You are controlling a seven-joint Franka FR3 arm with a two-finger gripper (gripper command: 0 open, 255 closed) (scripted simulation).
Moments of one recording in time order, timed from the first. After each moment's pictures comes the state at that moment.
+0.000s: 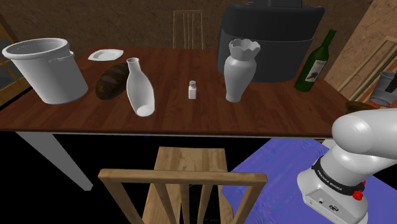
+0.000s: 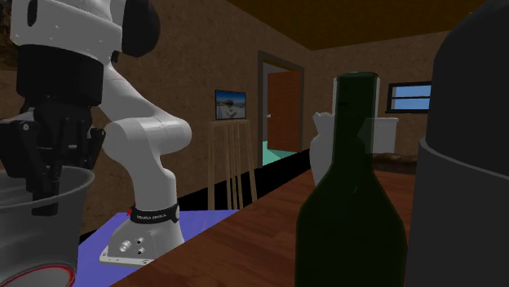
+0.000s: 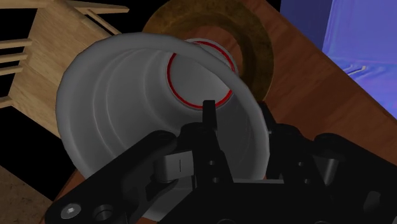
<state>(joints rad) -0.52 -0.90 -0.75 -2.57 -0.73 1.85 -0.88</state>
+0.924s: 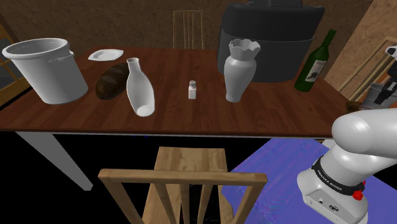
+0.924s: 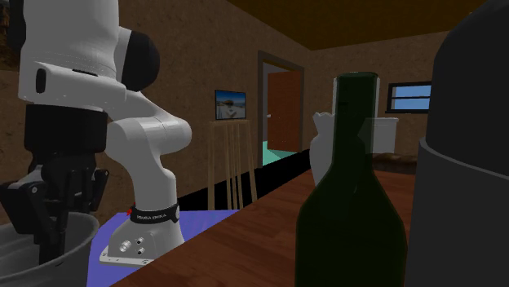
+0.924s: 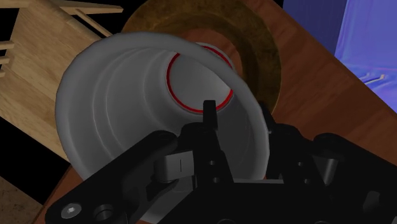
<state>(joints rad) -0.52 -0.86 -0.85 -2.67 -0.81 2.00 -0.84</state>
